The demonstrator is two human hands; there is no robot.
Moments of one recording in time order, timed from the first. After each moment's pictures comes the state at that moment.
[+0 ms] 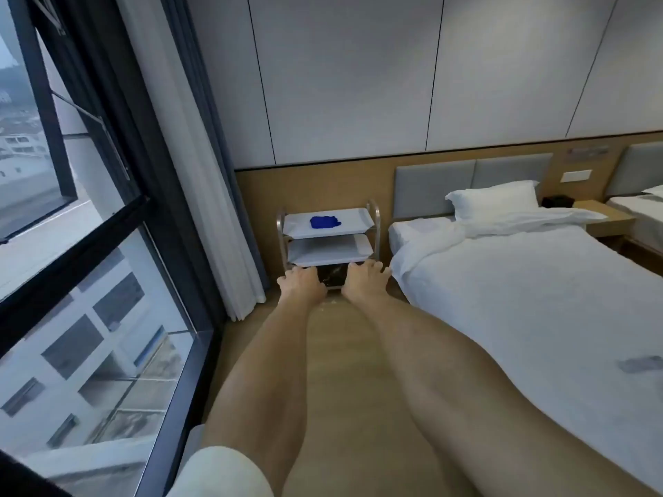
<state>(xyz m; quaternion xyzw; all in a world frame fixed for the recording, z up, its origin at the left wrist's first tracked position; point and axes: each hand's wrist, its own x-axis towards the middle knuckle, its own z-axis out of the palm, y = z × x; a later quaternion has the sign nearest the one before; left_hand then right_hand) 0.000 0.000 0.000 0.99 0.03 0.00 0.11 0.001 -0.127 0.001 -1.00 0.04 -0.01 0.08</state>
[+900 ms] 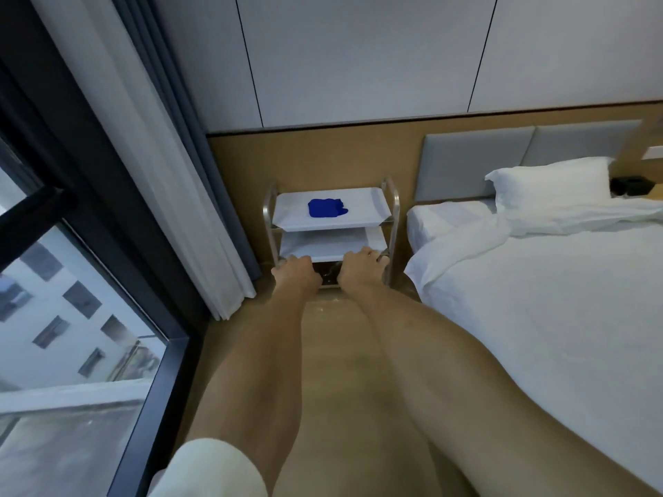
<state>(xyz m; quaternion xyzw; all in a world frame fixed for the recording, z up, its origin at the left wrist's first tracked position) 0.469 0.002 -0.084 0.99 0.11 -0.08 0.10 0.460 -0.121 -0.062 -1.00 0.02 0.08 0.04</state>
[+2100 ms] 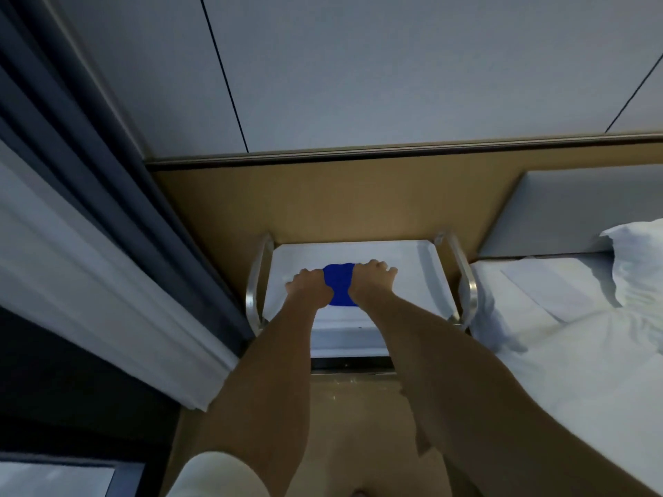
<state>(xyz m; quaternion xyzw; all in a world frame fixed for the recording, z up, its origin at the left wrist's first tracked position) 1.214 0.116 -0.176 0.97 0.10 -0.17 0.12 1.228 -0.008 -0.164 -0.98 -0.01 0.18 -0.03</state>
